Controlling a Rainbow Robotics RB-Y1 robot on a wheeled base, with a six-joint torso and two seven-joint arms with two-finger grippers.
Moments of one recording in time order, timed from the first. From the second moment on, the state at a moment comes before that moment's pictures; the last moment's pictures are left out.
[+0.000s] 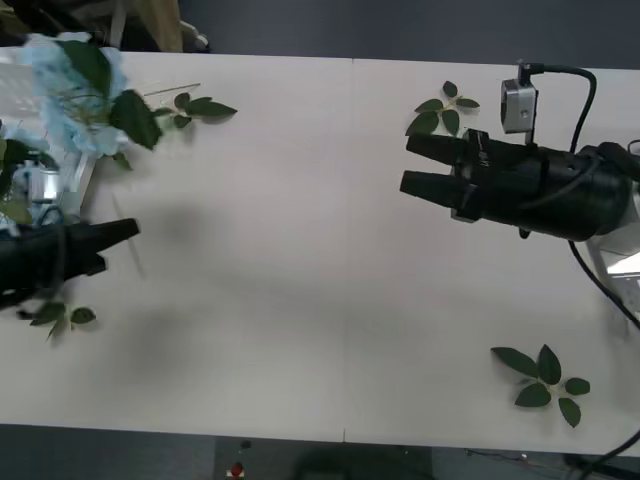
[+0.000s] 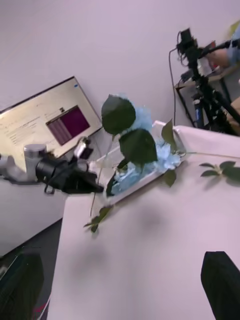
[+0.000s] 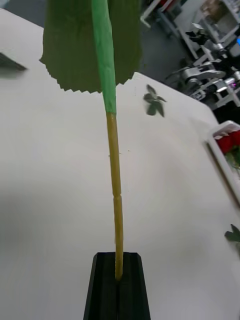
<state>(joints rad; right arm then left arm) -0.35 -0.52 0.00 -1.53 -2.06 1.23 2.67 -0.02 1.07 -0.23 -1.52 2.51 0.71 -2.69</state>
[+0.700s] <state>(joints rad) -0.35 -0.75 0.13 -1.53 -2.06 1.35 2.67 0.07 1.19 0.04 -1.00 2.45 0.83 -2.55</state>
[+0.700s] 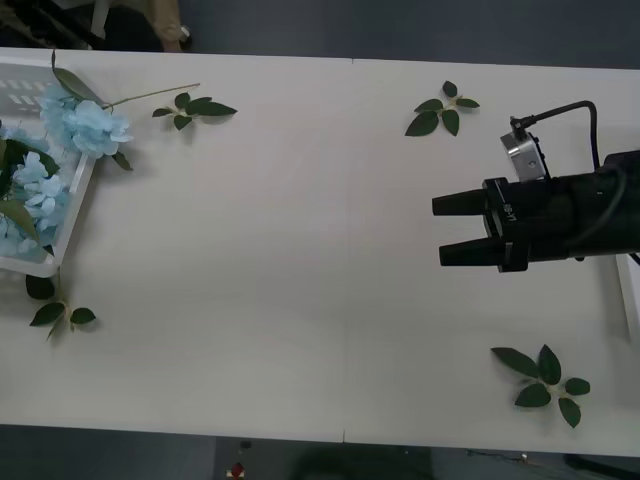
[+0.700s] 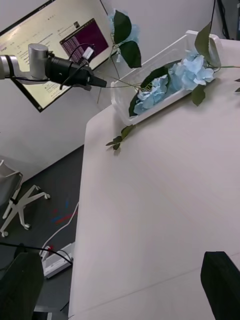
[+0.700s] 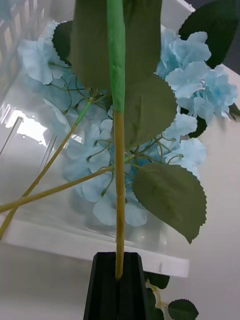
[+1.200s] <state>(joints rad) -0.35 -0.60 0.15 -1.44 -2.04 1.40 2.67 -0.07 1.17 -0.17 -0.98 2.48 0.79 -2.55</state>
